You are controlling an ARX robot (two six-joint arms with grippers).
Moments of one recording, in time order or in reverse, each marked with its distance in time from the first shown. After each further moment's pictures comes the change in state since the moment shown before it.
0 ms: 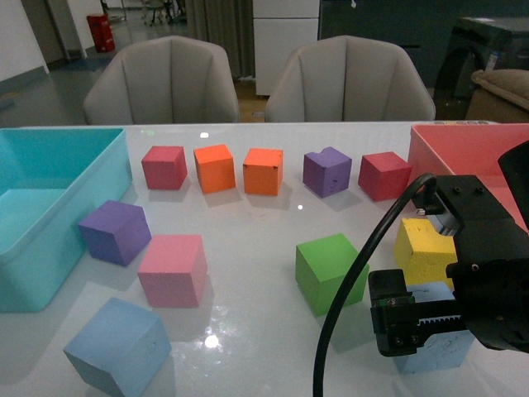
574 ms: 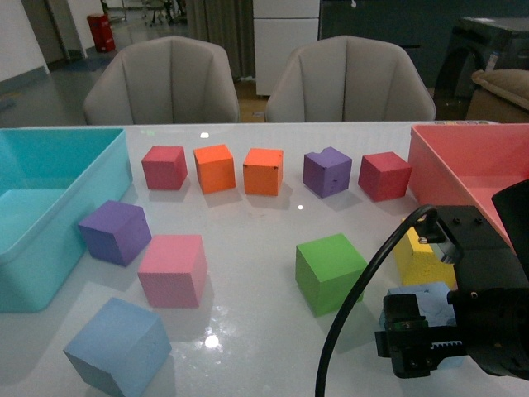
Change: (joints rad) left arm 0.000 0.000 0.000 0.000 0.000 0.000; right arm -0.013 0.074 -0.025 0.051 -0.016 0.015
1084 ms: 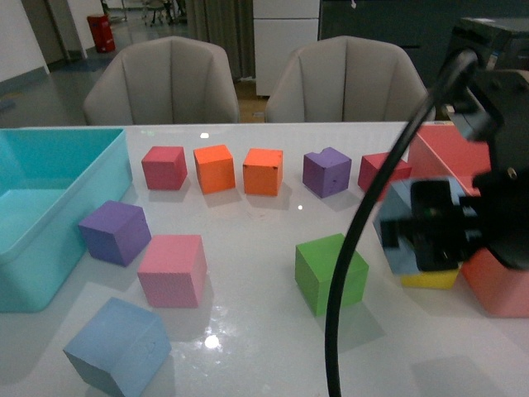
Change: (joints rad) left arm 0.000 0.000 0.000 0.000 0.000 0.000; right arm 0.037 -0.266 0.084 -0.108 0.042 -0.025
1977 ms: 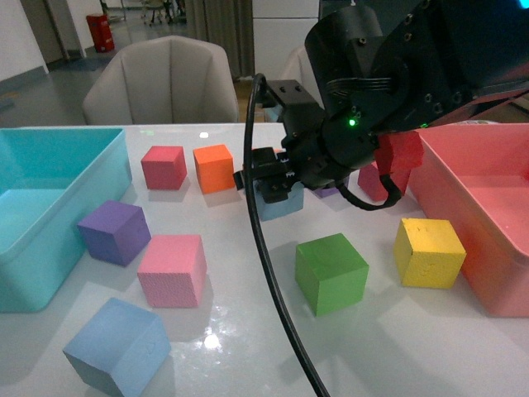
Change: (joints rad) left arm 0.000 0.000 0.000 0.000 0.000 0.000; right arm 0.063 0.682 0.854 -0.253 -0.256 -0.188
